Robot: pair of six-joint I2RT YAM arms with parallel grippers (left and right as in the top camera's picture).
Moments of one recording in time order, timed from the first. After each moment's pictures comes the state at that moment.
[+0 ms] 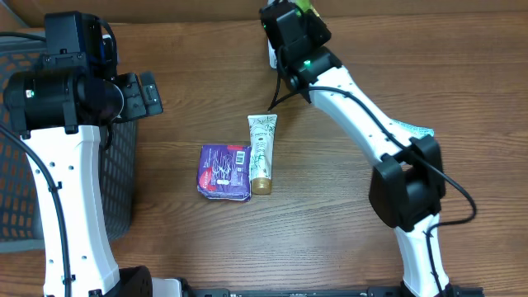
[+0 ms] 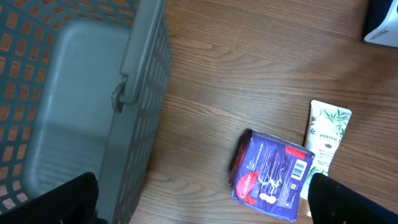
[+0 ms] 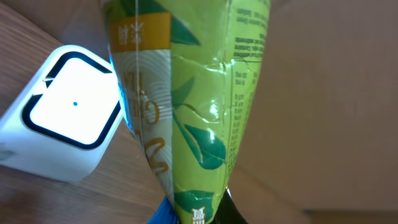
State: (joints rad) left arm 0.09 1.58 2.00 -1.51 -0.11 -0.18; right arm 0.55 2.25 2.05 -0.40 0.72 -0.46
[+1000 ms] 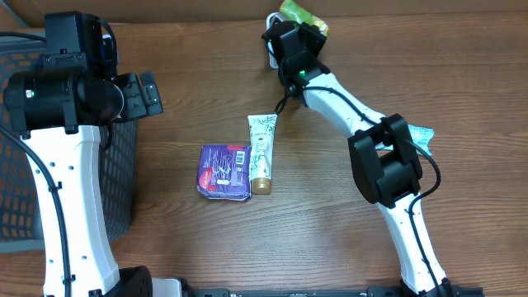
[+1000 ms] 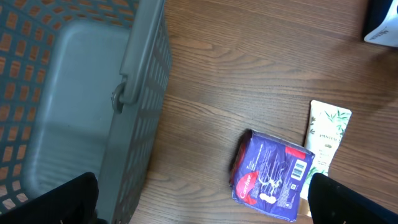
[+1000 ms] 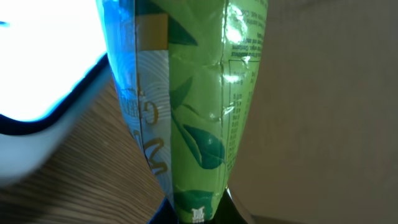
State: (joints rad) left arm 0.09 1.58 2.00 -1.51 -0.11 -0.18; right arm 0.49 2.48 2.05 -0.13 0.82 -0.83
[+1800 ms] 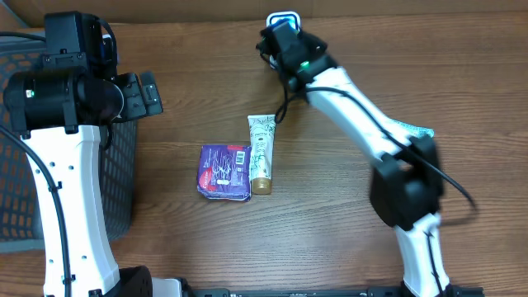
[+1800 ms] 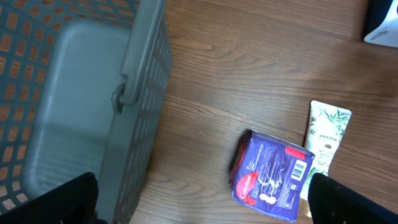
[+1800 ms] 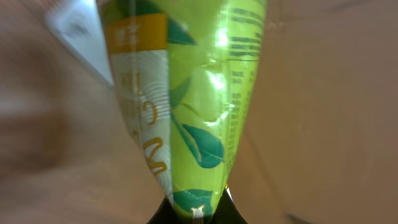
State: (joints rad) left arm 0.09 1.58 2.00 -1.50 -0.11 -0.18; right arm 0.54 2.21 2.04 -0.73 0.58 -0.61
